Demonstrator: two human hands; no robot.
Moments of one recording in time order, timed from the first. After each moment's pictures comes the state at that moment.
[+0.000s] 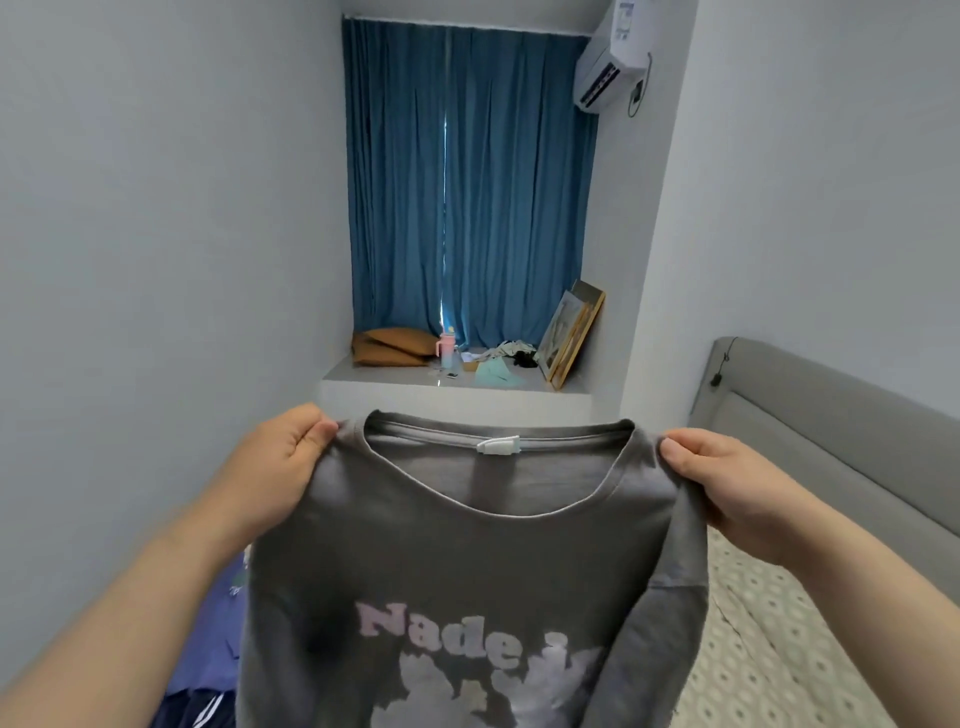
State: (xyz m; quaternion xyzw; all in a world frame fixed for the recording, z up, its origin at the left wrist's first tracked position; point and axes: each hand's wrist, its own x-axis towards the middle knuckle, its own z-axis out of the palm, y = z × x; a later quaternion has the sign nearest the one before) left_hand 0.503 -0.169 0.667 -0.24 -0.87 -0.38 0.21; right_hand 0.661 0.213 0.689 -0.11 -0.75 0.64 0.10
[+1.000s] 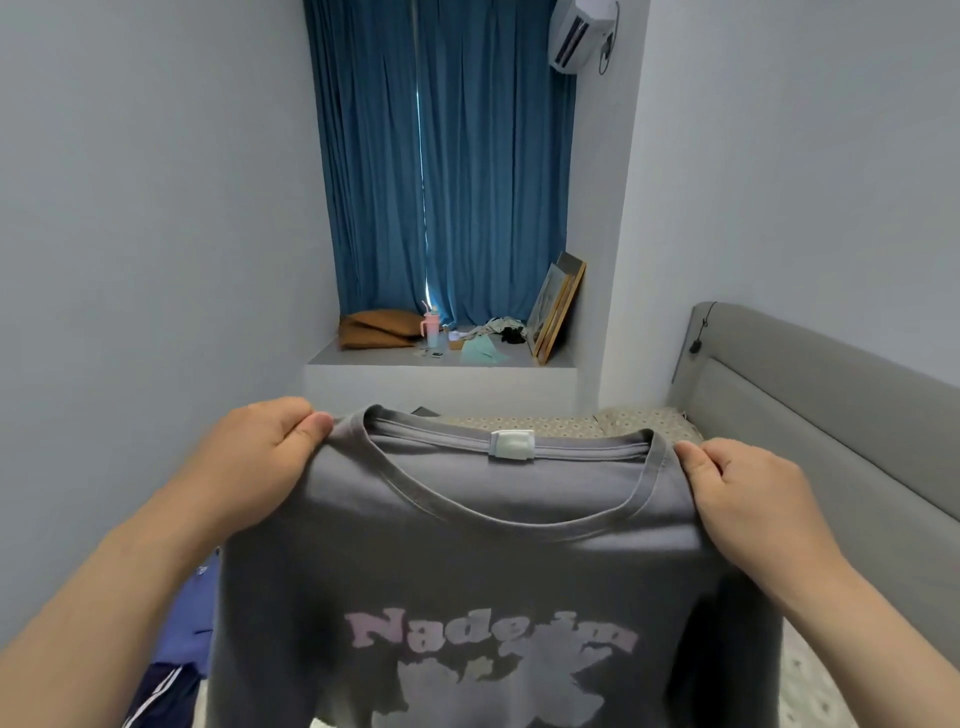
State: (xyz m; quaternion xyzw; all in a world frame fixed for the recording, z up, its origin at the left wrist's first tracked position) left_hand 0.584 -0.025 0.679 -0.24 -0.91 -0.26 0.21; right_hand 0.743 0.343 0.652 -0.20 -0.90 0.19 0.33
